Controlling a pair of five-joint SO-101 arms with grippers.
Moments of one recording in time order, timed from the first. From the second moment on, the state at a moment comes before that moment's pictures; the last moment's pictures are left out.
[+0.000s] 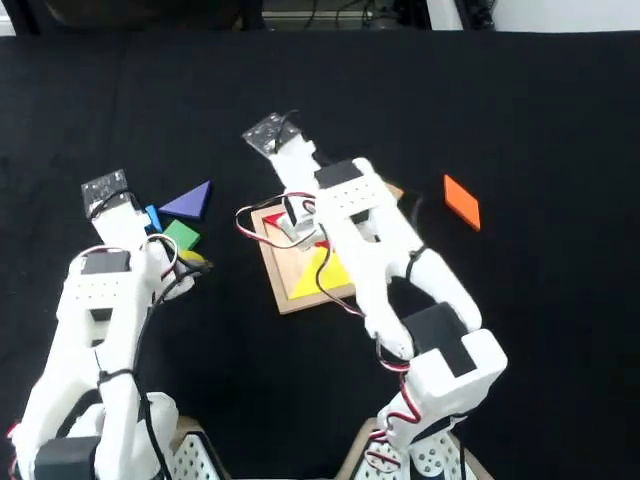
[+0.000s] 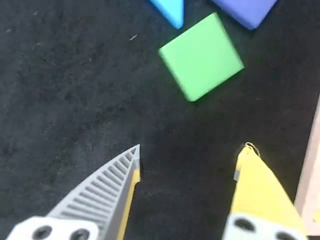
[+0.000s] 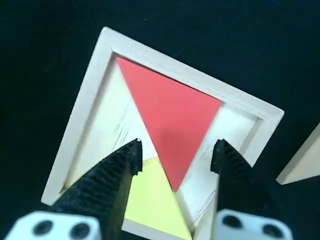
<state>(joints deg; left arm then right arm) -9.3 -29.3 58.4 51.7 17.1 -23.7 10.4 13.8 60.0 16.9</state>
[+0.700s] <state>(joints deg) -0.7 -29.9 63.2 45.1 16.8 -24.1 22.5 9.1 59.7 16.2</state>
